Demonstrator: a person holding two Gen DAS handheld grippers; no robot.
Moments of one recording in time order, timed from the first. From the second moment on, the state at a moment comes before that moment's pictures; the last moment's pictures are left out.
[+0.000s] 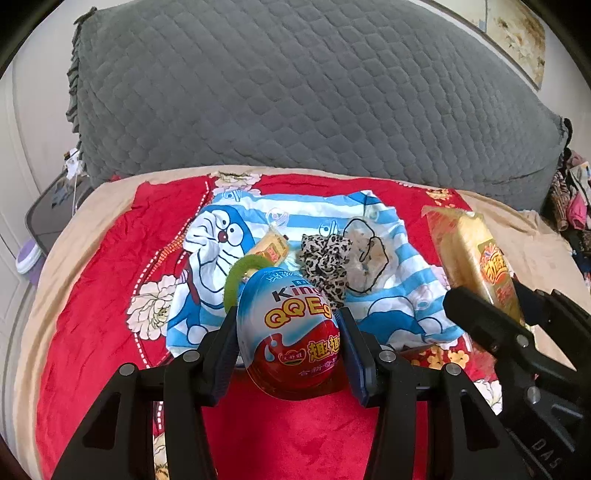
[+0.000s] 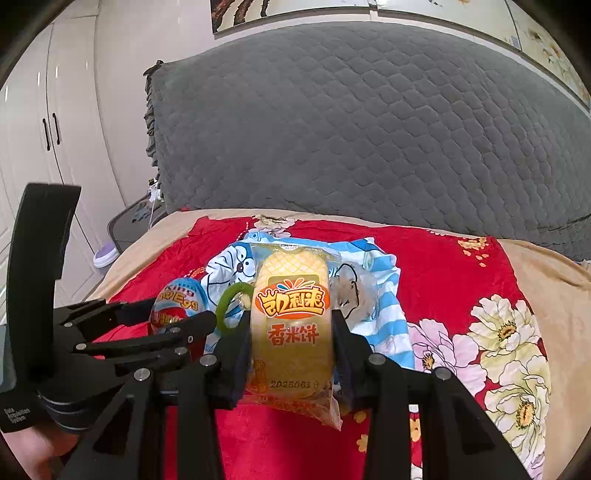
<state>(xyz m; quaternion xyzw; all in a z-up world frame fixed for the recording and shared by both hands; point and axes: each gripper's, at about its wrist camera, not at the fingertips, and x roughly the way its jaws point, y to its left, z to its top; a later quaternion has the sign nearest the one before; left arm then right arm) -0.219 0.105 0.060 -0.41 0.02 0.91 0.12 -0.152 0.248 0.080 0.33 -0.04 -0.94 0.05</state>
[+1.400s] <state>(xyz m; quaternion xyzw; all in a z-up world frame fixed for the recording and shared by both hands) -0.305 0.116 -0.013 -0.43 0.01 0.89 0.10 -0.217 0.275 0.006 0.37 -0.04 -0.93 0.04</state>
